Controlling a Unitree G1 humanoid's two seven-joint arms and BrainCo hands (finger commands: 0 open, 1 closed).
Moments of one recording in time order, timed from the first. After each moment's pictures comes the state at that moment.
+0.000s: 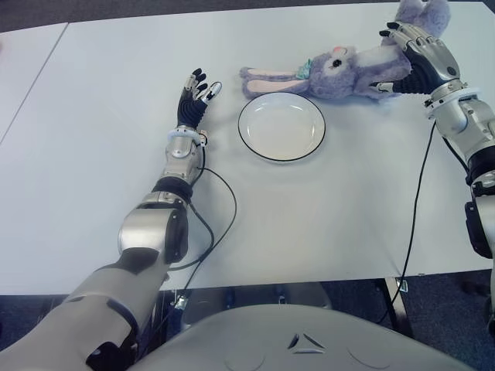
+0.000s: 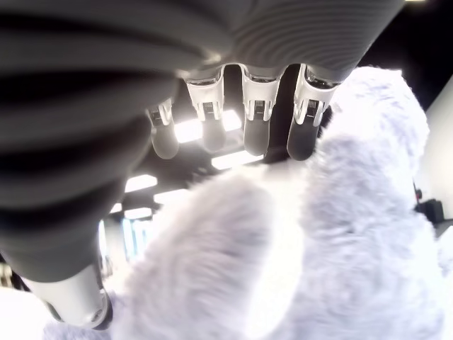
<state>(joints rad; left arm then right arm) -0.77 0.10 0.21 1.22 0.06 -0.48 0.01 -0.96 -0.81 0.37 1.10 -0.68 -0.67 -0.33</state>
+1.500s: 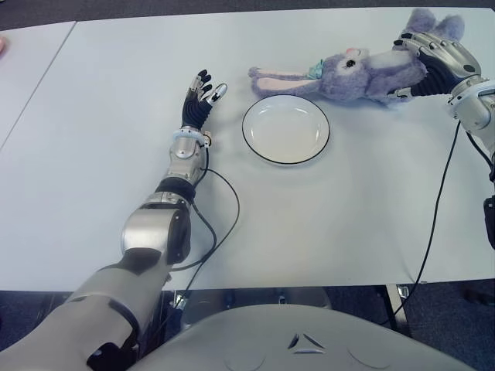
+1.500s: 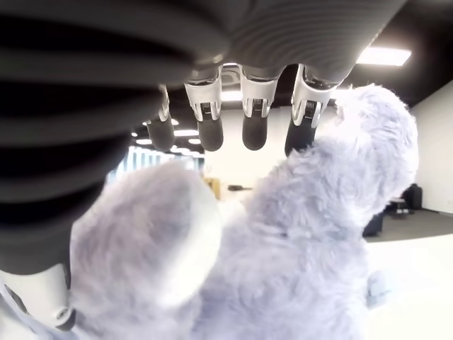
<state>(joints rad) -0.77 0.08 0.21 1.22 0.08 -0.47 0.01 -1.01 -0.88 0.43 1.16 -0.76 -0.60 -0.25</state>
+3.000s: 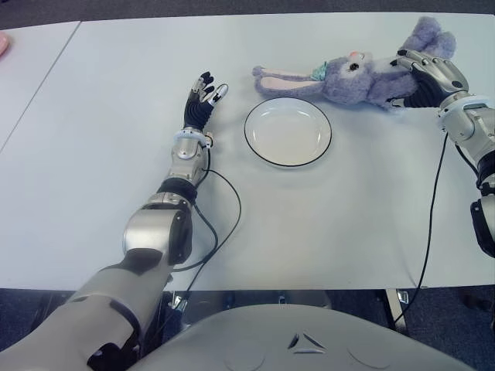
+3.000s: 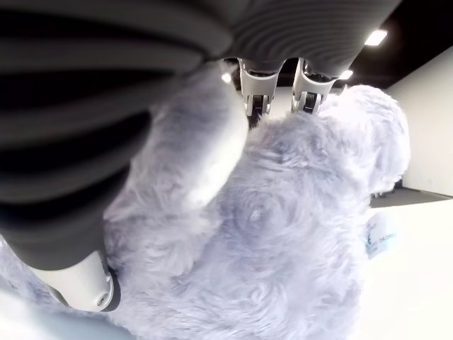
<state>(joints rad) -0.77 0.07 0.21 1.22 0.08 -0.47 0.01 -0.98 -0.83 0.47 1.22 -0.75 -0.57 -0.27</state>
